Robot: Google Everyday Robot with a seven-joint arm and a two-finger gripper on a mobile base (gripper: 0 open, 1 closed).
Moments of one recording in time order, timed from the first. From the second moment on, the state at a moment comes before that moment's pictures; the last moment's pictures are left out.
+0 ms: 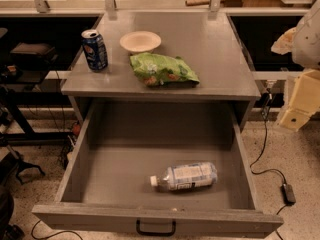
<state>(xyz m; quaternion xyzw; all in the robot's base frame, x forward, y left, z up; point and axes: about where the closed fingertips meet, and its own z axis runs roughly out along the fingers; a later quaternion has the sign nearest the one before) 0.438 -0.216 0.979 -0.60 0.78 -0.04 0.16</state>
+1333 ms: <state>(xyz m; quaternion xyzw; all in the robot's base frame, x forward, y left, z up) 0.421 -0.159 0.866 -0.71 0.69 0.04 0.13</state>
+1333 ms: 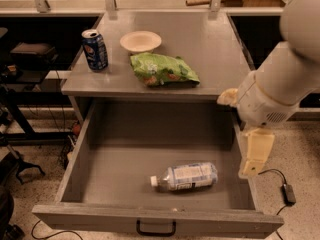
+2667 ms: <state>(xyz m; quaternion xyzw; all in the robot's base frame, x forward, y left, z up) 0.429 -0.089 0.686 -0.82 0.55 0.11 0.13</state>
